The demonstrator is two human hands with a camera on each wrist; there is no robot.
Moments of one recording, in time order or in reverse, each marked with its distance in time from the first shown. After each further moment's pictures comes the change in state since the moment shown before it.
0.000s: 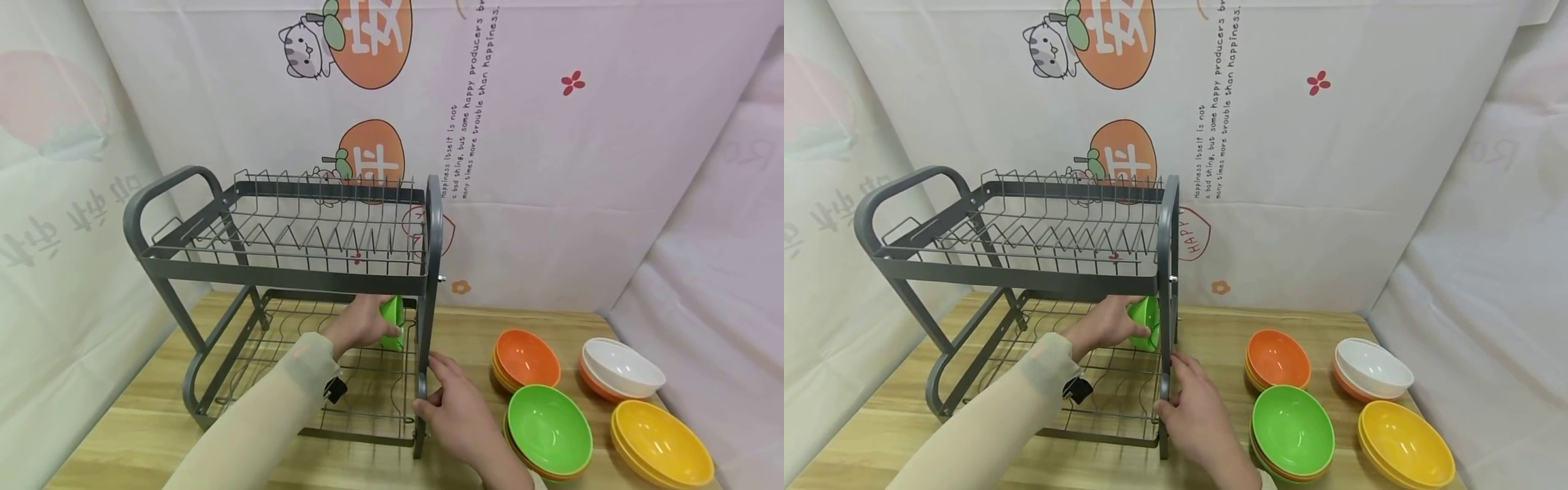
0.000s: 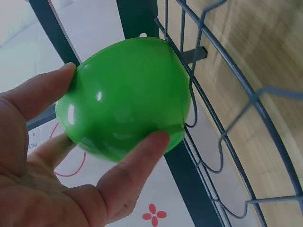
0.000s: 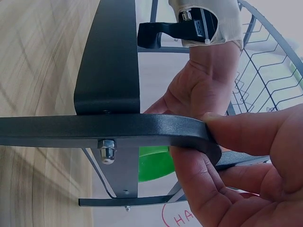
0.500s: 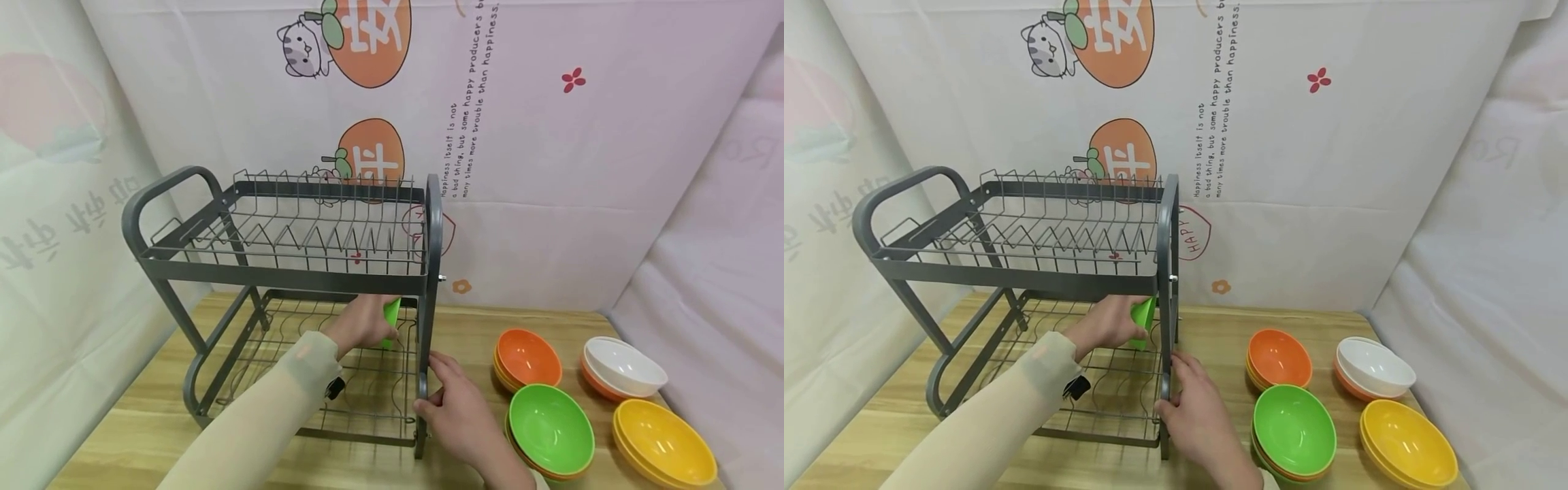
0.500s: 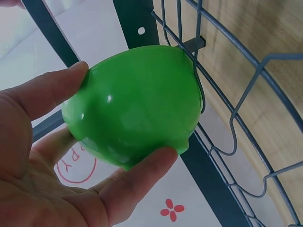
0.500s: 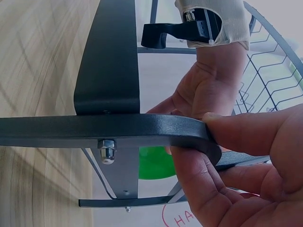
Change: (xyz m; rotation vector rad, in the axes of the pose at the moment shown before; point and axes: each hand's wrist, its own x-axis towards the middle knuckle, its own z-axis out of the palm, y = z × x) left_hand -0.001 0.008 0.000 0.176 0.003 -0.007; right_hand 0.000 0.000 0.000 -0.009 0.005 -0.001
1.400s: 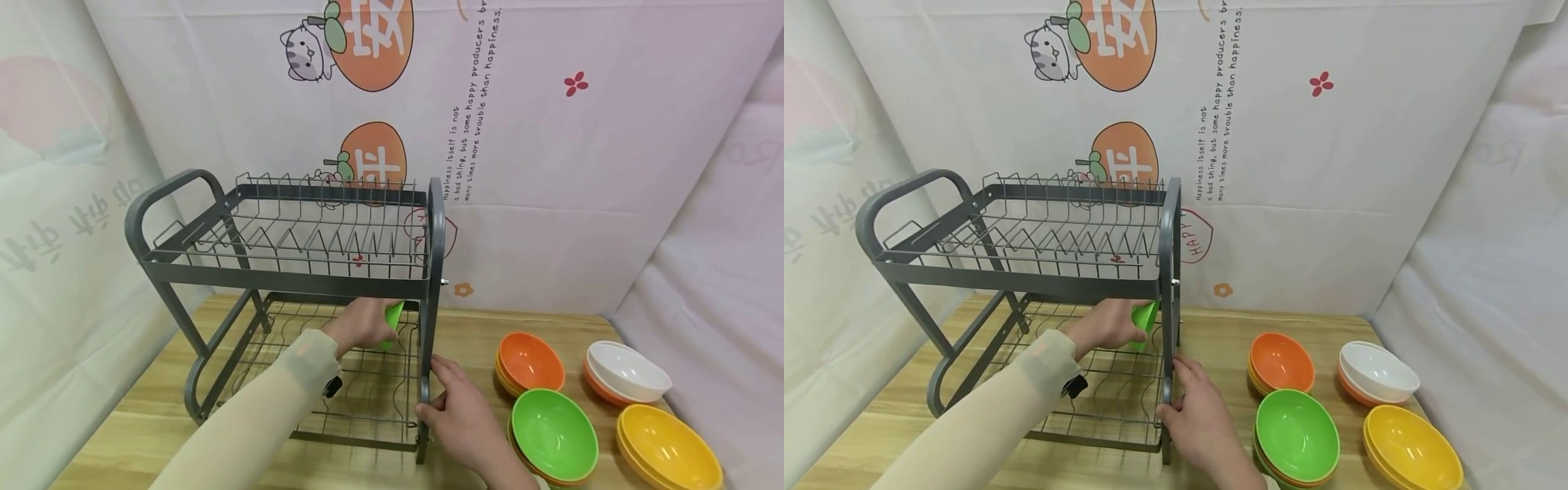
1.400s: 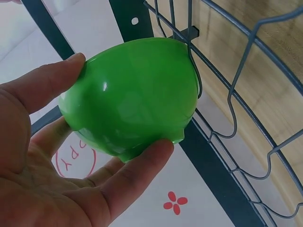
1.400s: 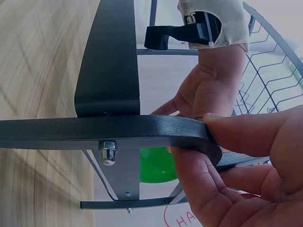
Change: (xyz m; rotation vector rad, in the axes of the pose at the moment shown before) left_hand 0.000 -0.001 -0.006 0.074 -0.037 0.053; right_hand 0.000 0.000 0.000 0.006 0.009 0.004
